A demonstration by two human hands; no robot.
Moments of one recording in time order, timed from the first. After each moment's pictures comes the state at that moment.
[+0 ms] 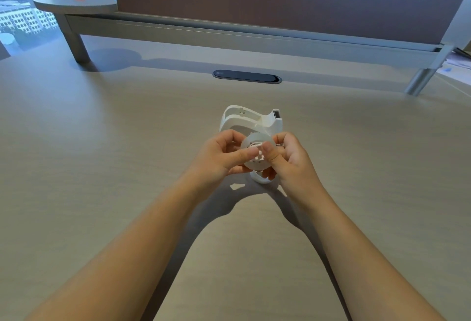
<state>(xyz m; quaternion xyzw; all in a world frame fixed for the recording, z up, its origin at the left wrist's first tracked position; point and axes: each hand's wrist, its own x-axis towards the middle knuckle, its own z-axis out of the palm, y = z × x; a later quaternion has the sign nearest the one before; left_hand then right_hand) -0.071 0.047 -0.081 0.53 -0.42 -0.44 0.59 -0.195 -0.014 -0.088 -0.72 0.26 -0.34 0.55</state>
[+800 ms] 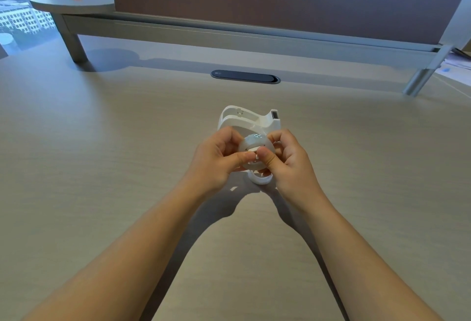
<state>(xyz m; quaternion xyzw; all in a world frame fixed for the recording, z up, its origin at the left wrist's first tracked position) -0.075 0.047 -0.084 0.53 -0.48 -0.34 0.61 -0.192 -0.016 -0.090 -0.74 0.25 -0.37 0.51</state>
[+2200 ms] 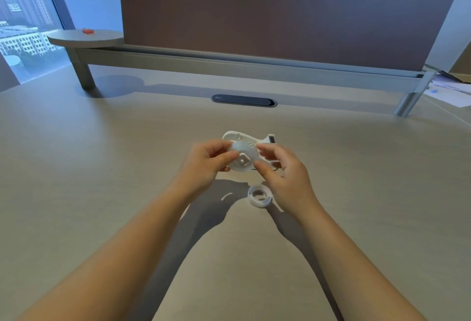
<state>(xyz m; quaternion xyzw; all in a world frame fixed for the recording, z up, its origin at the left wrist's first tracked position) -0.050 0.037 -0.062 0.62 -0.48 -0.27 0.56 -0.186 -0.028 -0.077 -0.79 0.30 -0.37 0.38</state>
